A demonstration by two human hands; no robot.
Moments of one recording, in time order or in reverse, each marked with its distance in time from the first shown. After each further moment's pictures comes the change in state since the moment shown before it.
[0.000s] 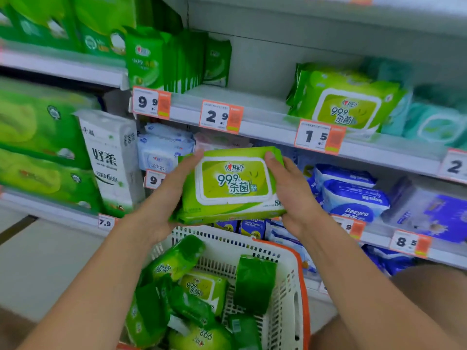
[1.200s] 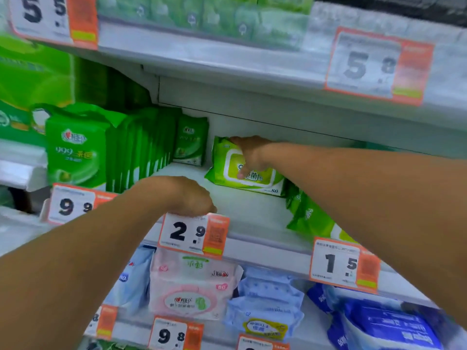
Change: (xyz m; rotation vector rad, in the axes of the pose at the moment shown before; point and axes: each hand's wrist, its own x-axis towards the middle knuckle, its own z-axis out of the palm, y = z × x) left_hand 0.259 0.163 0.021 1.895 -0.125 0.066; right_hand 0.345 -0.167 0.048 -1.912 -0.145 -0.329
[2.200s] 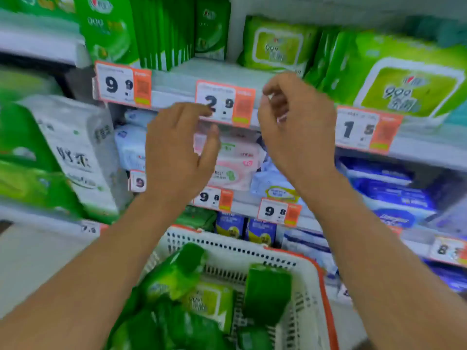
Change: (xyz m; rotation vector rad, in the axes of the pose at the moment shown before) left_hand -0.126 0.024 0.157 -0.521 1.270 0.152; right_hand -0.237 -0.100 0.097 0.611 0.886 0.024
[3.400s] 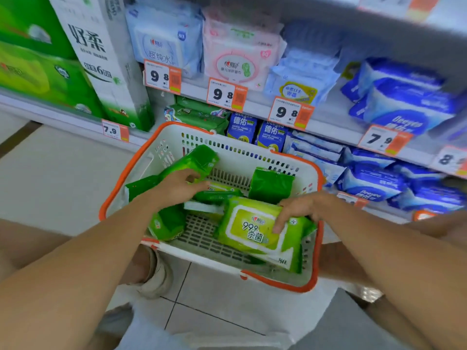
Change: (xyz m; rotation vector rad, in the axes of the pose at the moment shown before) left_hand -0.237 -0.009 -0.035 -0.174 -1.157 -1.040; right_hand -0.273 0.093 -0.008 0.208 -1.893 0.995
